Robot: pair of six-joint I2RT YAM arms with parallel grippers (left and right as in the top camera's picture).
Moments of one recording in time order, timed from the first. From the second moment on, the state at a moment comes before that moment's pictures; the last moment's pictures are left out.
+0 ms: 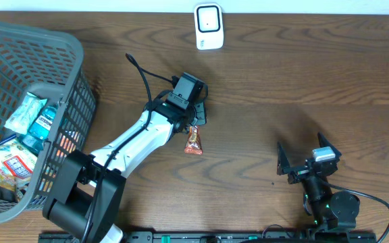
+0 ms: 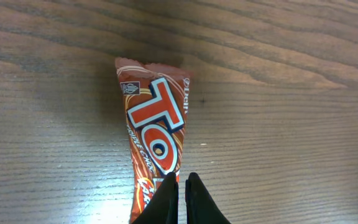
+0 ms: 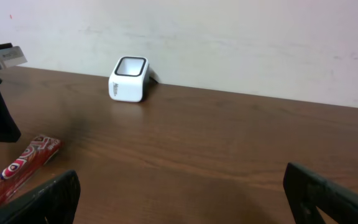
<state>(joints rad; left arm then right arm) -0.54 1.74 1.10 -0.41 0.03 -0.61 -0.02 0.01 0.01 -0.05 -0.23 -0.05</state>
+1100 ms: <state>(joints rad) -0.54 1.90 1.11 -0.40 0.02 -0.61 -0.02 0.01 0.01 -0.05 -0.23 -0.05</state>
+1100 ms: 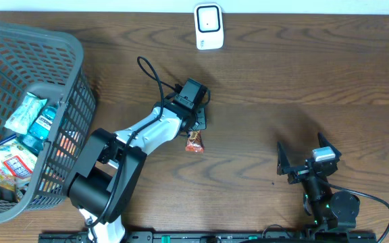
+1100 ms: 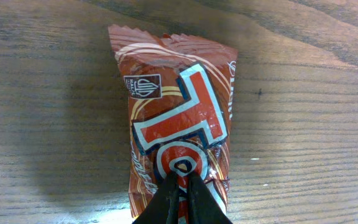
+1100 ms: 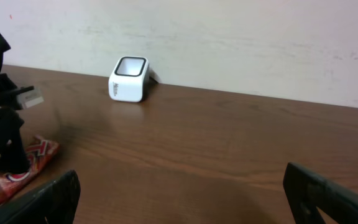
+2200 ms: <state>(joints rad) 0.13 0.99 1.40 -1.08 -0.33 -0.51 -0.02 0.01 0.01 -0.05 -0.23 -0.05</state>
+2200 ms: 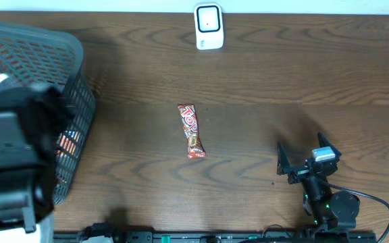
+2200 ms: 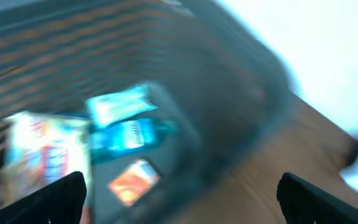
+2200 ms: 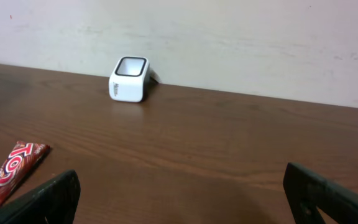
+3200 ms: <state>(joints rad) 0.89 1.52 1.34 -1.18 -0.18 -0.55 -0.02 0.01 0.01 -0.05 -0.23 -0.05</state>
